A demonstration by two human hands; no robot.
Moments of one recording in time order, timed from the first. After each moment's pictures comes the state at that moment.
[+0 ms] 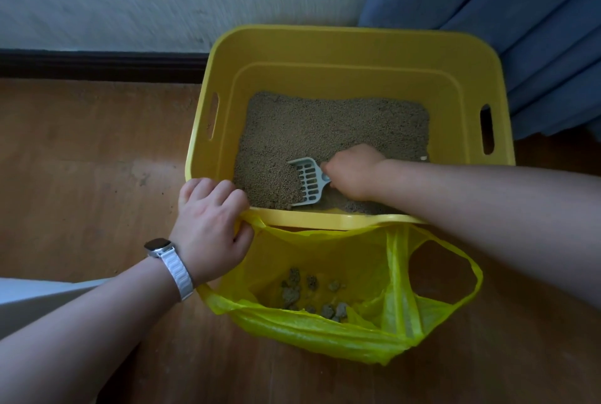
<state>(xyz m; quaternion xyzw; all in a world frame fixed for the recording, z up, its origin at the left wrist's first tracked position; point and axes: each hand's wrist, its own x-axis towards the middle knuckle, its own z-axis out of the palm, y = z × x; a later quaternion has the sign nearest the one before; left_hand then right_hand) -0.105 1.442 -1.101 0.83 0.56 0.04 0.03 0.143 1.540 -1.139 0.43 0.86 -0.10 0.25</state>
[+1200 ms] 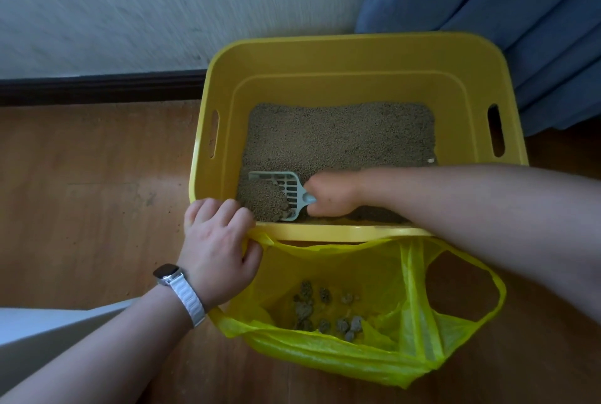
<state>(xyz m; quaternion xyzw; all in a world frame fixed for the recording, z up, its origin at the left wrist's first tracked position) -0.105 1.440 -1.101 0.83 0.56 0.05 0.03 0.111 1.543 -1.159 0.43 0.81 -0.35 0.19</state>
